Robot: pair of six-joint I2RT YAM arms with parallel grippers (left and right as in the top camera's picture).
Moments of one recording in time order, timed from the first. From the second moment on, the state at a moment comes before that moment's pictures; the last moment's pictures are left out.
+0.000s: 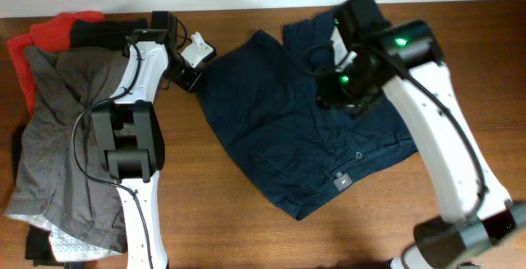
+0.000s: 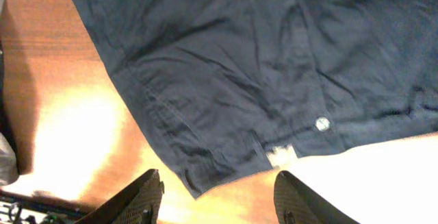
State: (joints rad) left arm -0.04 2.49 2.12 -1.01 0.28 0.68; right arm 0.33 1.74 1.97 -1.53 -0.12 0.30
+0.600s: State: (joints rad) left arm -0.04 2.50 2.21 -1.67 0.20 0.20; right arm 0.32 1.63 1.88 -1.68 0.05 0.49
